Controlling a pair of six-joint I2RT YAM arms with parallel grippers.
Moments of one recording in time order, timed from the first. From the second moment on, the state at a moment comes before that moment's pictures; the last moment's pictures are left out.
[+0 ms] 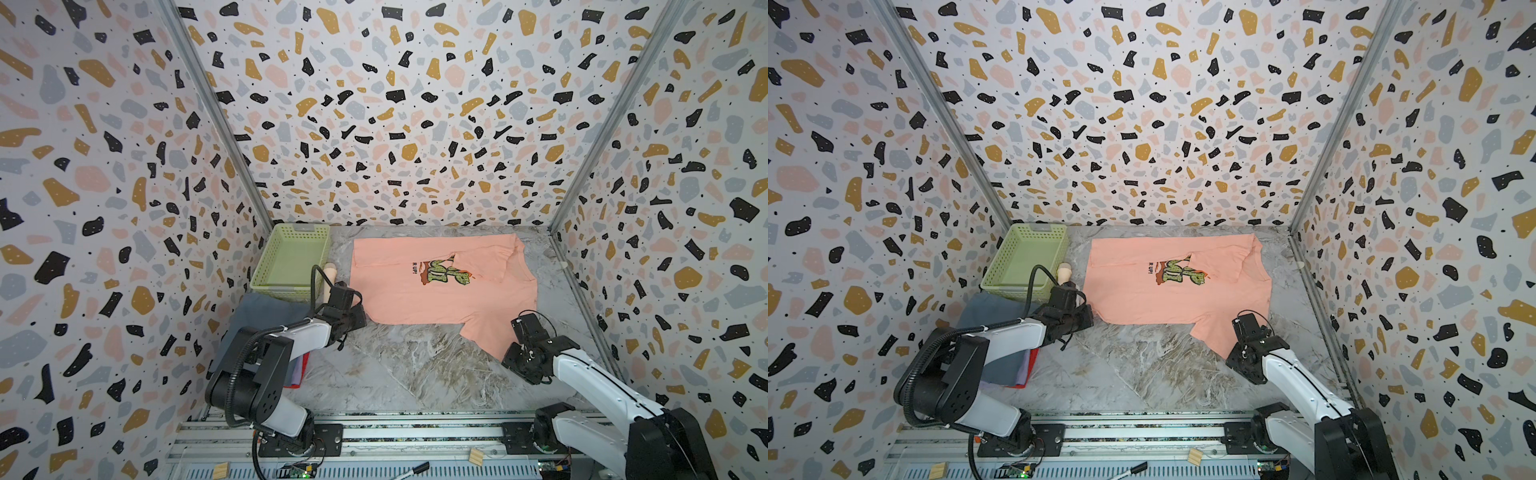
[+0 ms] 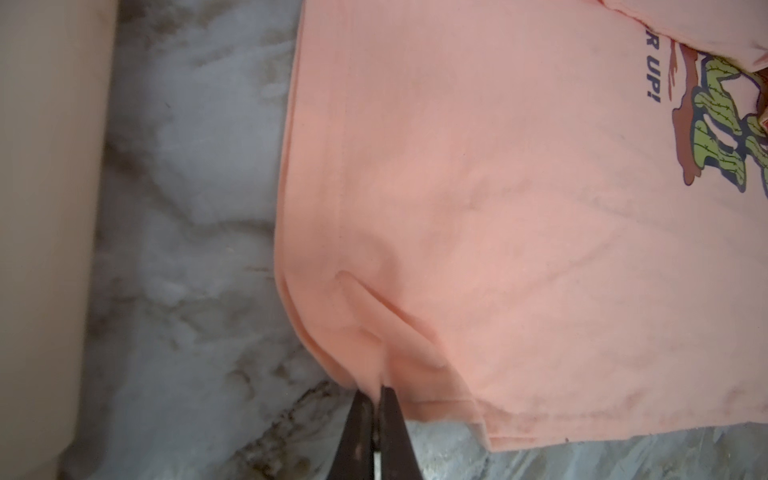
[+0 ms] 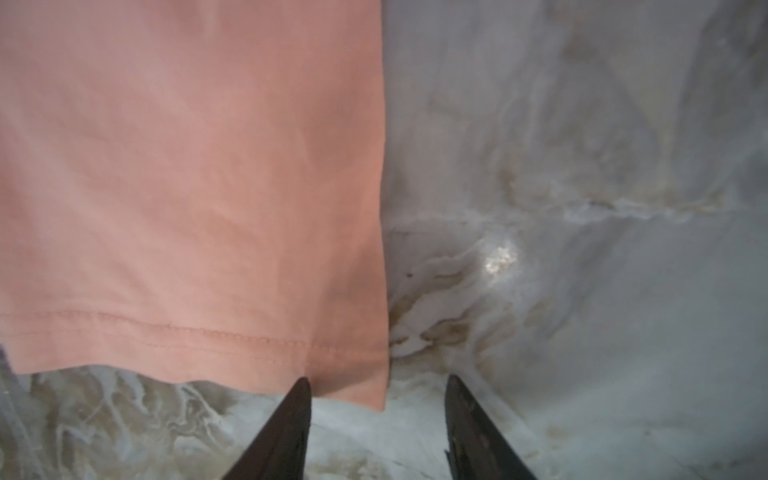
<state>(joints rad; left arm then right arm) -0.32 1.53 0.62 0.01 0.04 -0.53 0.28 1.05 0.46 -0.74 0.05 0.86</state>
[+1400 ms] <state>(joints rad) -0.30 1.39 0.80 -0.22 0.05 -0.50 0.21 1.15 0.98 -0.47 0.20 0.64</state>
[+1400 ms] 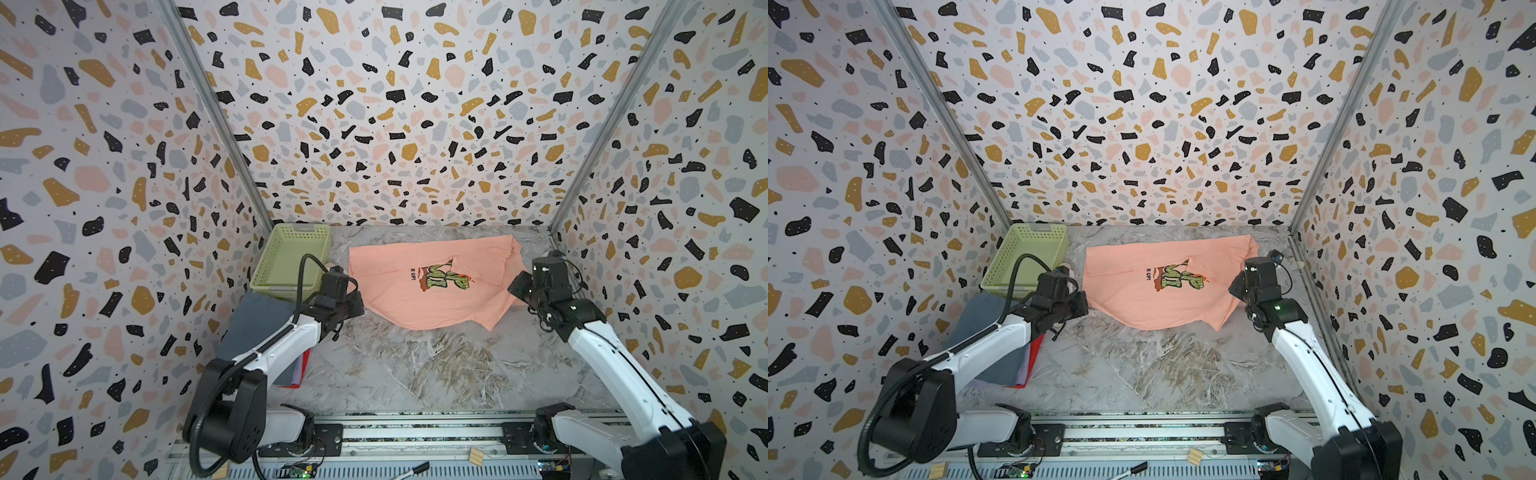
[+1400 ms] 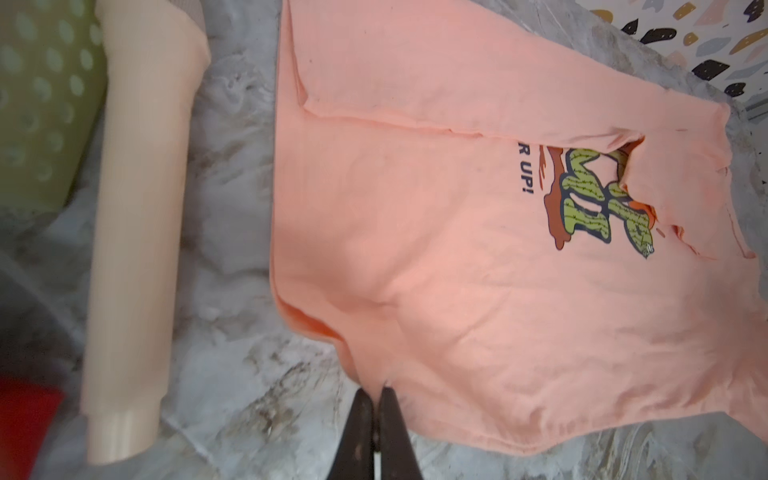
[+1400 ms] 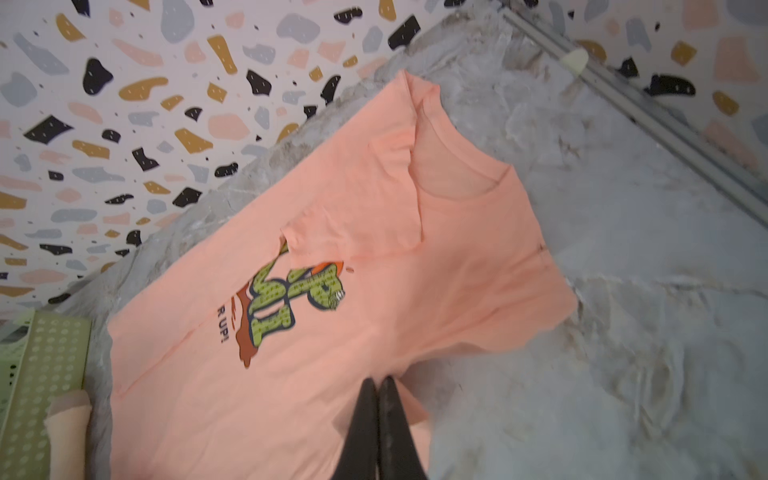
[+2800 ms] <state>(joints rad) -0.14 1.99 1.37 -0.19 0.10 -0.46 0.01 2.09 1.59 -0.20 -0.12 0.41</state>
